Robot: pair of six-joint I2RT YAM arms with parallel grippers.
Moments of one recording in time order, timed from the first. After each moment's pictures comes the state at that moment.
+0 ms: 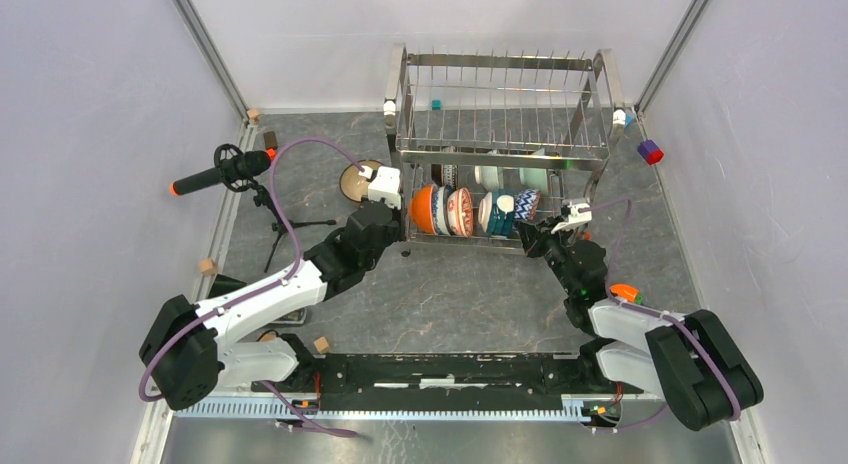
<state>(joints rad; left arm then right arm) -0.81 1.18 0.73 0.08 -0.48 -0.24 0.36 1.15 0.13 0.97 -0.03 0.34</state>
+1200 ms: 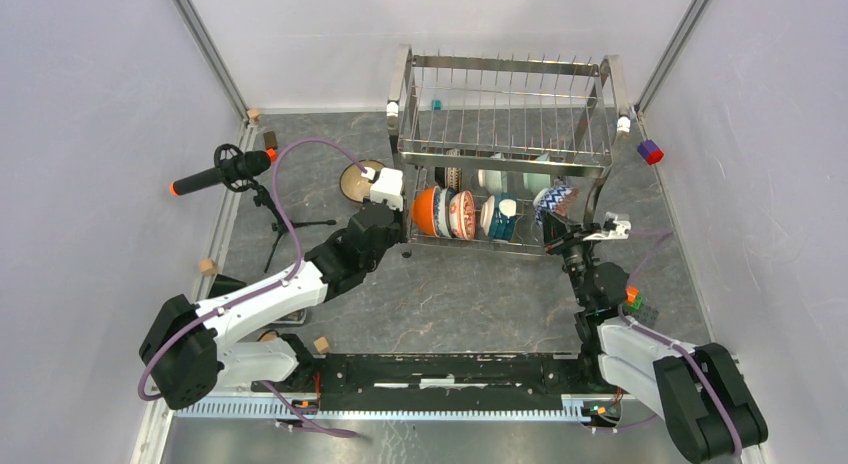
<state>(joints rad) -0.82 1.18 0.73 0.08 -0.50 -0.23 0.29 0.98 0.01 1.16 0.06 0.52</state>
